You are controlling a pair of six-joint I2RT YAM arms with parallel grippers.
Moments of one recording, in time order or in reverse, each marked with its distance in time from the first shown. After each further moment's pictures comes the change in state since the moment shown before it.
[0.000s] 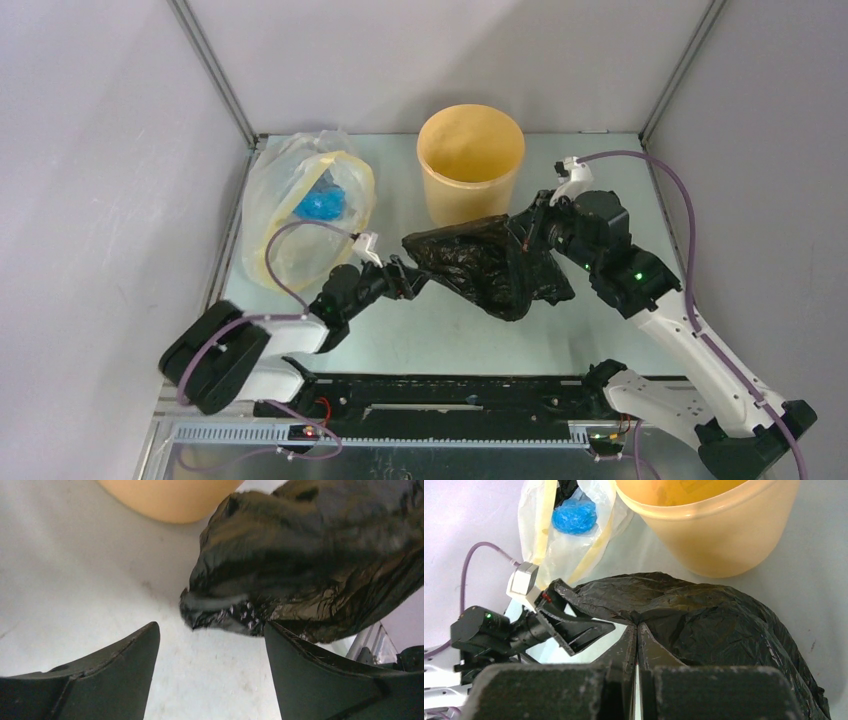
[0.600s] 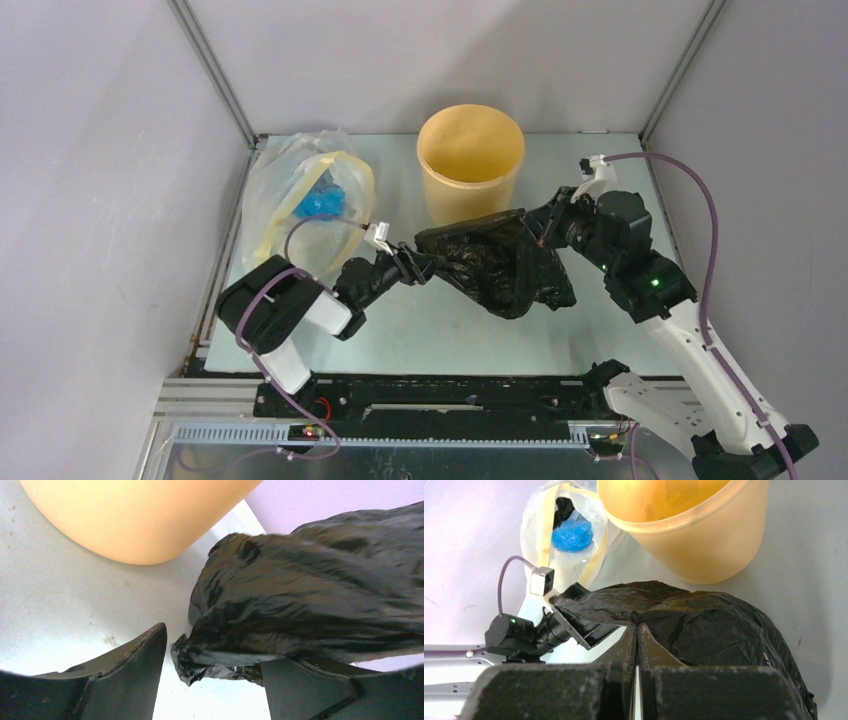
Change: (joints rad) left arm -0.002 0.412 0.116 0.471 0.042 -0.113; right arm -0.093 -0.049 0.000 -0.019 -0.041 0.022
